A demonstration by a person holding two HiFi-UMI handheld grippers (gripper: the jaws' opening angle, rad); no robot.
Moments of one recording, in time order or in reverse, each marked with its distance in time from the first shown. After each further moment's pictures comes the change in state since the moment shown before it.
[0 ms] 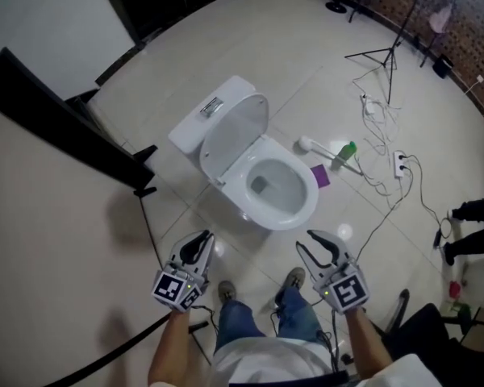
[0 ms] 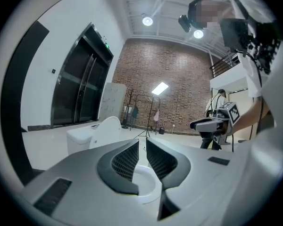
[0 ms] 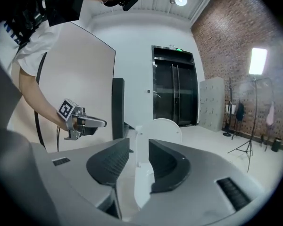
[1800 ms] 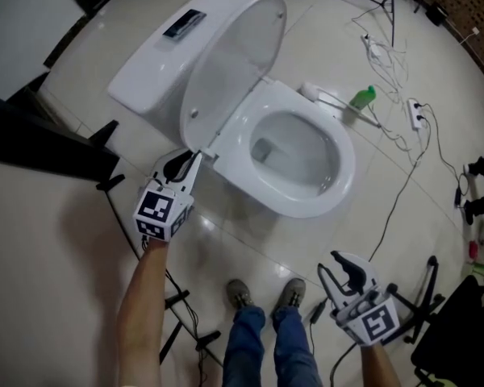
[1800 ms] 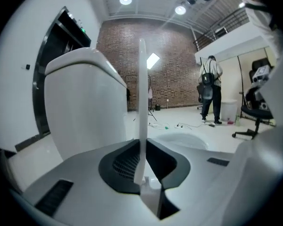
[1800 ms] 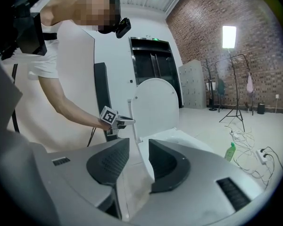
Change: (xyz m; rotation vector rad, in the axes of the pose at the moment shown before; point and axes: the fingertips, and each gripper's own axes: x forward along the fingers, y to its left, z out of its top) left arm 0.181 0.226 -0.193 0.261 0.205 -0.077; right arm 0.084 0.051 -0.198 0.228 0.048 -0.161
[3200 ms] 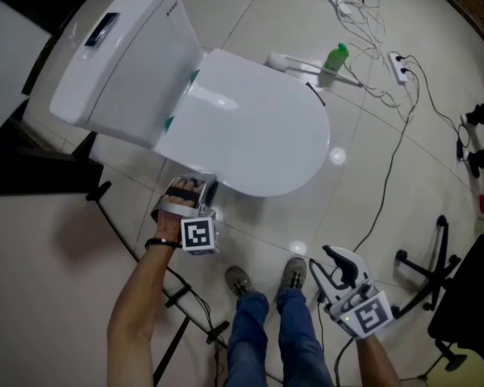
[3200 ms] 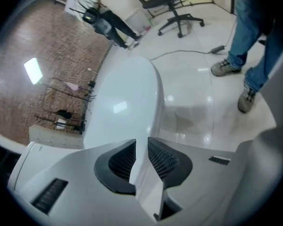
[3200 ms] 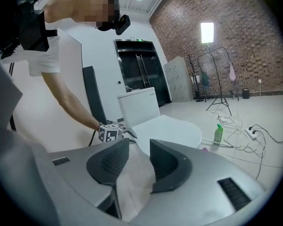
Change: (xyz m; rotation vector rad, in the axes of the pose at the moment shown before) left arm 0.050 -0.164 -0.143 1.232 0.495 -0.271; right arm -0.057 -0.019 -0.073 0.133 0.003 -0.095
